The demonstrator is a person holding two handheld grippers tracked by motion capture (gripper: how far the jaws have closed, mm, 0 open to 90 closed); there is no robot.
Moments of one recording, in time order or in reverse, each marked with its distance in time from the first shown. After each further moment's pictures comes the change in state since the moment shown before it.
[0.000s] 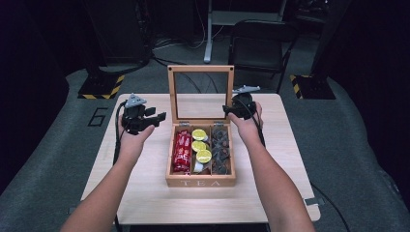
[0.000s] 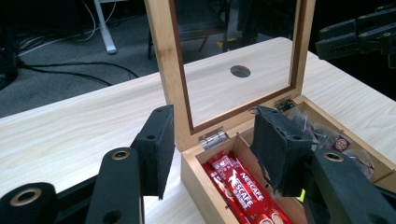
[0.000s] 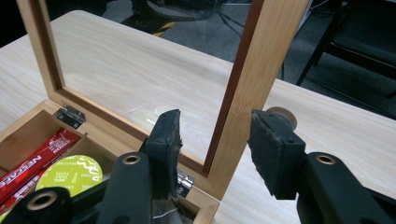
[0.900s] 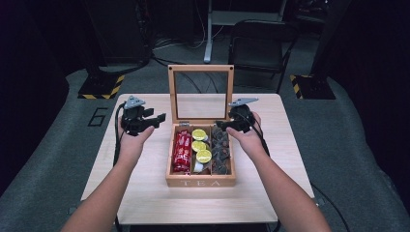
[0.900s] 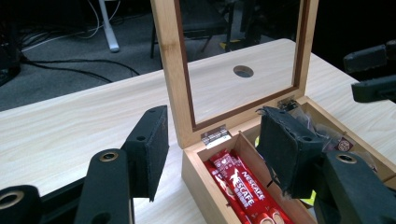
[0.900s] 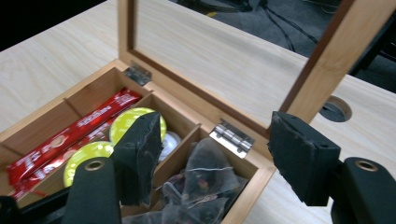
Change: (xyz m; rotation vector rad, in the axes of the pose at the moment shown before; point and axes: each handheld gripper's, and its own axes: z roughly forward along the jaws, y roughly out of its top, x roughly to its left) left arm 0.000 -0.004 0.000 -0.014 0.009 -0.035; right arm 0.026 -0.026 -0.021 0.018 0.163 -0.084
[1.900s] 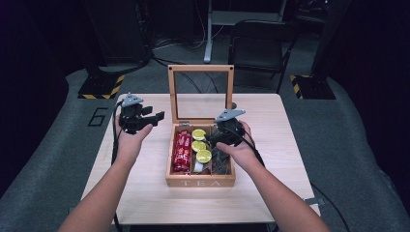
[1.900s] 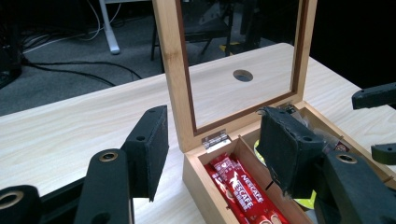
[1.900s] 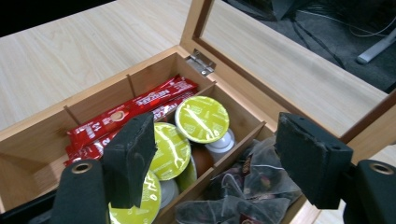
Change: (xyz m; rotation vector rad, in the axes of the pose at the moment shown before) left arm 0.001 0.006 -0.005 -0.002 -0.001 -0.001; right arm 0.051 -0.011 -0.003 0.006 0.066 -0.149
